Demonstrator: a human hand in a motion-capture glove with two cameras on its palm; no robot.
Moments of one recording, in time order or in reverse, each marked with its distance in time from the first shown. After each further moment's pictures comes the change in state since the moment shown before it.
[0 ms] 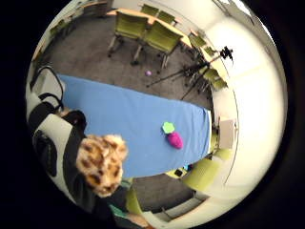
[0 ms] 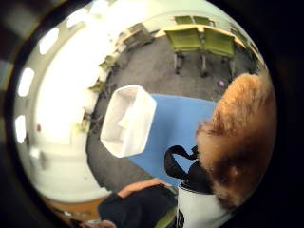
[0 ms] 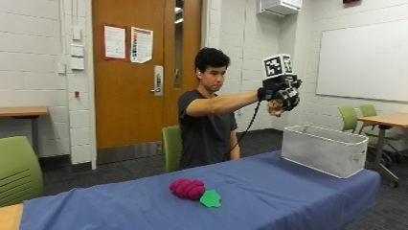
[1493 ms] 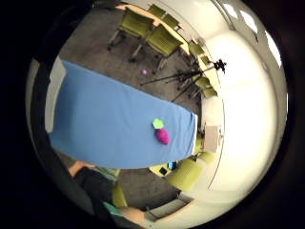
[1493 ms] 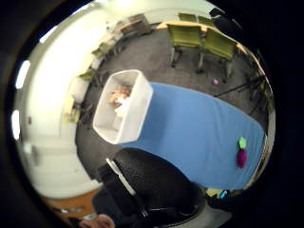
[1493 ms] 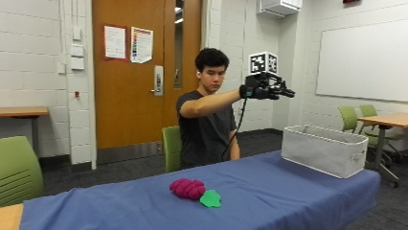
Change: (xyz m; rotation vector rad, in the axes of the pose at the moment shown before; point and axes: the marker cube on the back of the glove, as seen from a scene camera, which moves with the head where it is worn) arm 0.062 0.050 -0.016 -0.123 0.151 0.072
